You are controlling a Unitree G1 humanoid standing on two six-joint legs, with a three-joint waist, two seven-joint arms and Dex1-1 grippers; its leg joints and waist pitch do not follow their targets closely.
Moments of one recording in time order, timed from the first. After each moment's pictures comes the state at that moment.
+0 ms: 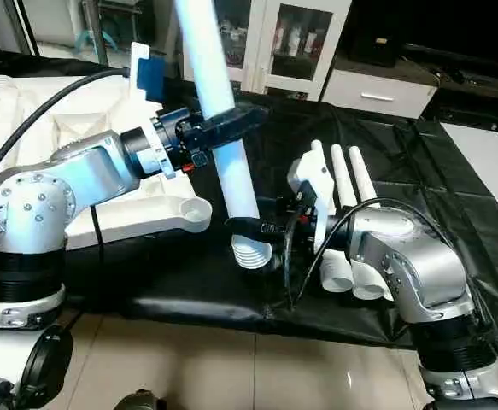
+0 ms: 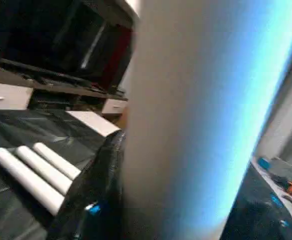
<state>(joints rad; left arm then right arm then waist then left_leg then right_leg) -0.79 0.19 0.07 -0.06 -0.87 0.94 -0.45 -0.44 -0.52 0.11 -0.11 0.54 0.64 0.96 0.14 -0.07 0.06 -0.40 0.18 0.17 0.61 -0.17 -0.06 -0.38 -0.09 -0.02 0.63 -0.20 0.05</state>
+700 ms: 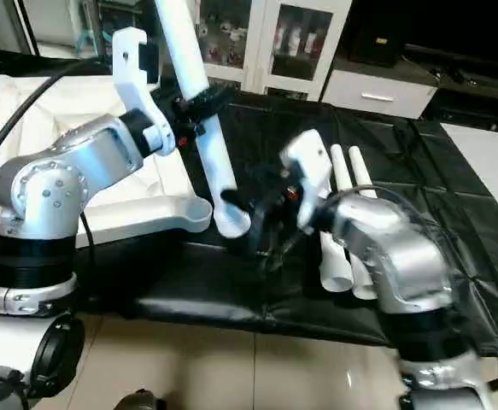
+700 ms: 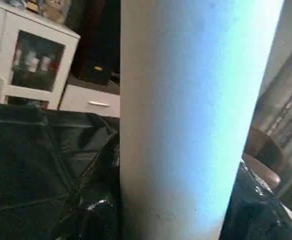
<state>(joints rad) -0.86 0.13 0.09 0.00 -0.65 0.87 -0.14 -0.52 -0.37 0.11 -0.06 0.36 0.55 0.65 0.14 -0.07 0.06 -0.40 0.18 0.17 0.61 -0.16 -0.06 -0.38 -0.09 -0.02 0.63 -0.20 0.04</state>
